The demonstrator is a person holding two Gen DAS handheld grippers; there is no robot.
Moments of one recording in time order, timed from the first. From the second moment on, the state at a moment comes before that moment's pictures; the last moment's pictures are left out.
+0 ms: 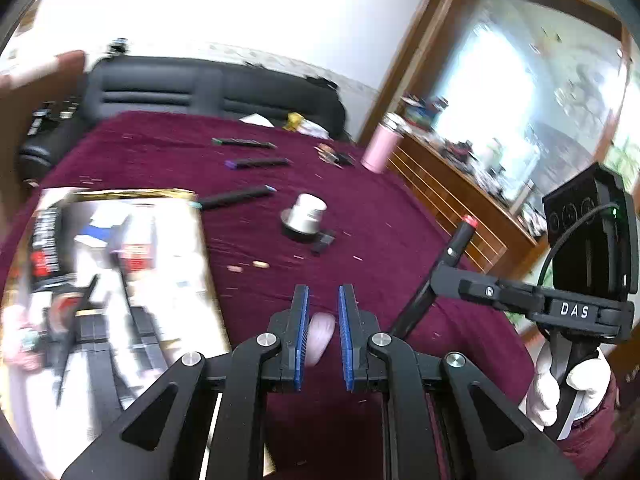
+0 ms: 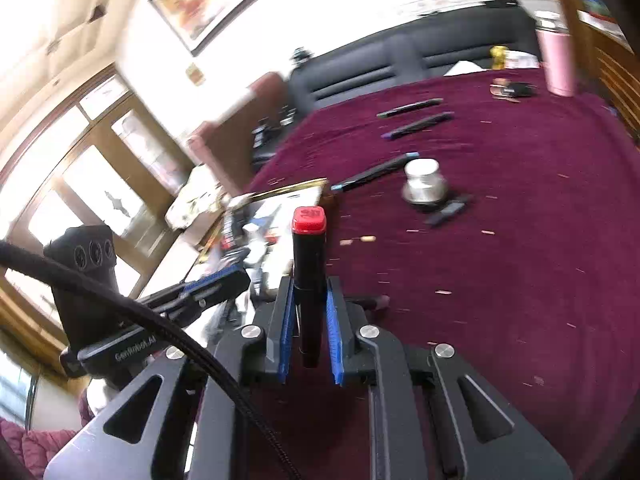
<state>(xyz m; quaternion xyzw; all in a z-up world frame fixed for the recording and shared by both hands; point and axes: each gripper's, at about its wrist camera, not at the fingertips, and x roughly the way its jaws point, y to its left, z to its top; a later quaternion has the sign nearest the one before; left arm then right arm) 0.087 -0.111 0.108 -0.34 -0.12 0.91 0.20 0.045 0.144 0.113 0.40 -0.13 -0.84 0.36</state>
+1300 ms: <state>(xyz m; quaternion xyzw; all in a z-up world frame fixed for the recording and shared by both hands) 0.035 -0.009 0.004 -0.50 0.09 0.84 0.20 -0.007 0.099 0.002 0.51 0.01 -0.84 0.20</state>
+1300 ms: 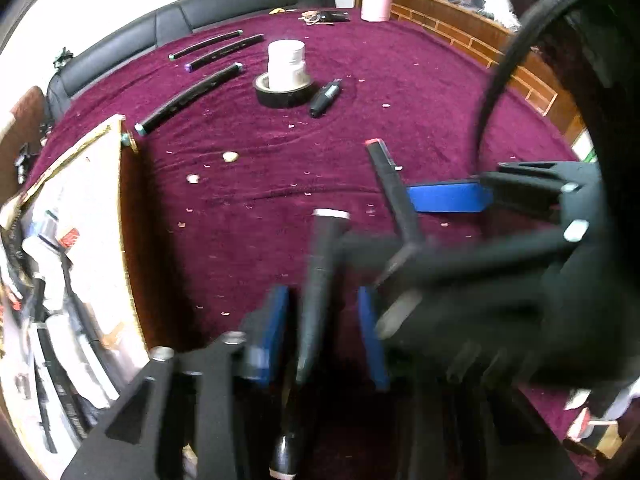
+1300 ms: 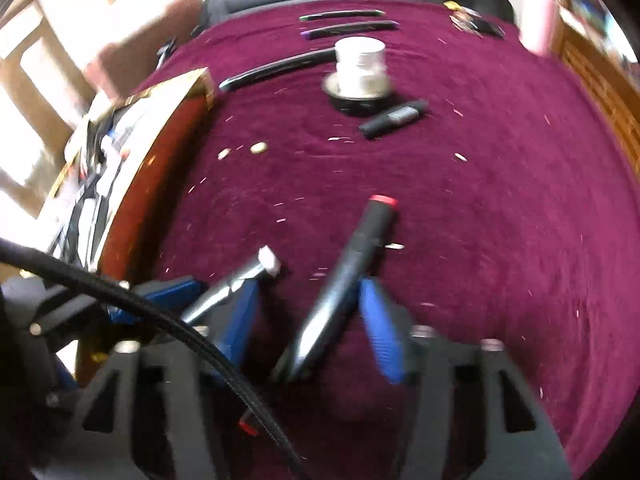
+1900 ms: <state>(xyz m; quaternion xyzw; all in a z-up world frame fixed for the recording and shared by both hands) 0.056 -0.027 0.009 -0.46 0.05 0.86 0.22 -0.008 0.128 0.000 0.52 0.02 -0.83 0.20</state>
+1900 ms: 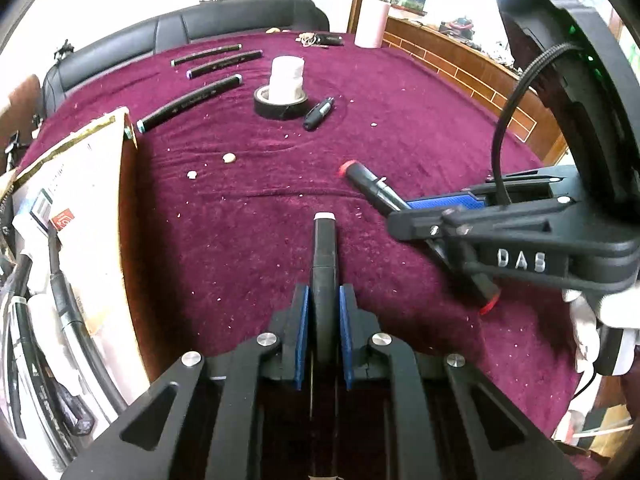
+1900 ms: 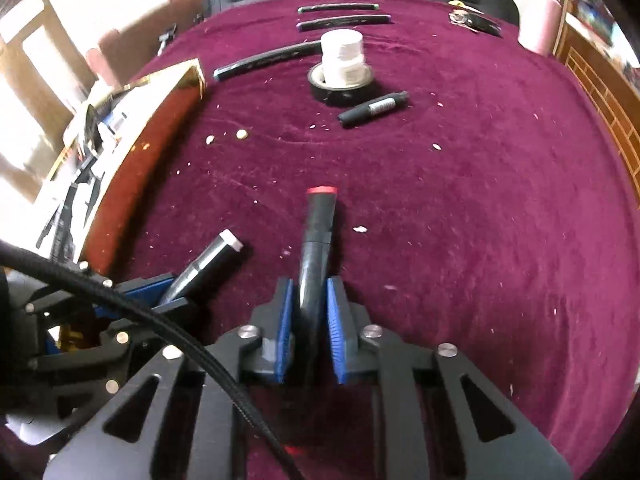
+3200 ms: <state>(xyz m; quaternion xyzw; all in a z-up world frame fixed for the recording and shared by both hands) 0.075 -0.241 0.025 -0.45 -0.12 0.88 0.06 -0.009 -0.049 0.016 0.54 -0.03 -0.78 0.32</state>
